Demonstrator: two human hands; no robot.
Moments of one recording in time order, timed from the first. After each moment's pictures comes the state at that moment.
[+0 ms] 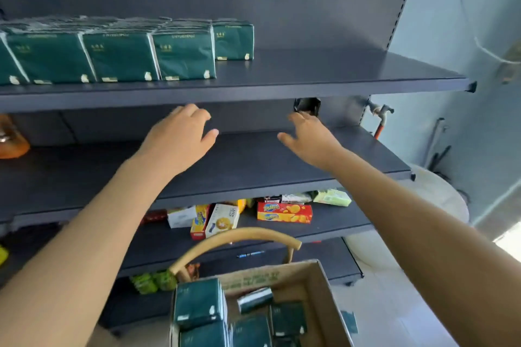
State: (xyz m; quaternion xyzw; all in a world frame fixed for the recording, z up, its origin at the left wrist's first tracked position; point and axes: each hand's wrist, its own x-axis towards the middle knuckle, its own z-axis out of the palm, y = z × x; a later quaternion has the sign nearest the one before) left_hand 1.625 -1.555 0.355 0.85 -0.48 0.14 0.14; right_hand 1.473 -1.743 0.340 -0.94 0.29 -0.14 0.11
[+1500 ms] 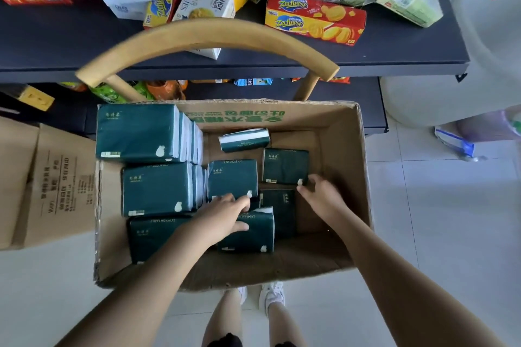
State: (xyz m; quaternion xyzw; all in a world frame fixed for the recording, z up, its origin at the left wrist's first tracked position) left_hand 1.457 -1.525 -0.156 0.77 -0.46 -0.45 -0.04; right_hand 1.328 -1.710 -0.164 -0.73 0.49 0.26 0.40
